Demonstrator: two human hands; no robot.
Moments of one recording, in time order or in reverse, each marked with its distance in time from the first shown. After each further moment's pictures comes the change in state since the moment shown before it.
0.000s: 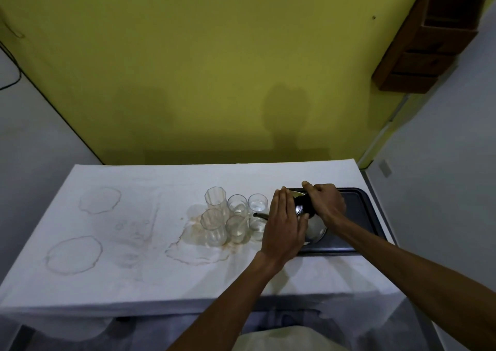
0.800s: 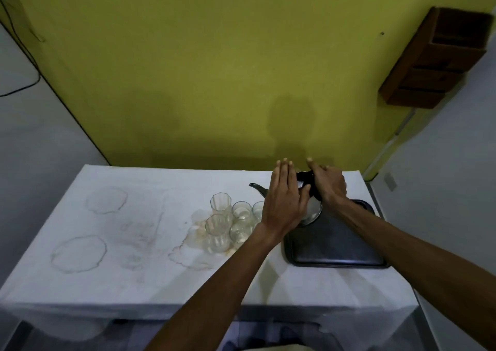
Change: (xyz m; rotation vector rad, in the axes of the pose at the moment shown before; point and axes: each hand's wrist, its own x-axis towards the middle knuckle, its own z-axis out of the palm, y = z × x) left_hand 0.070 0.009 -0.049 0.095 0.175 0.085; right_hand 0.027 -0.066 -0.013 0.165 0.033 0.054
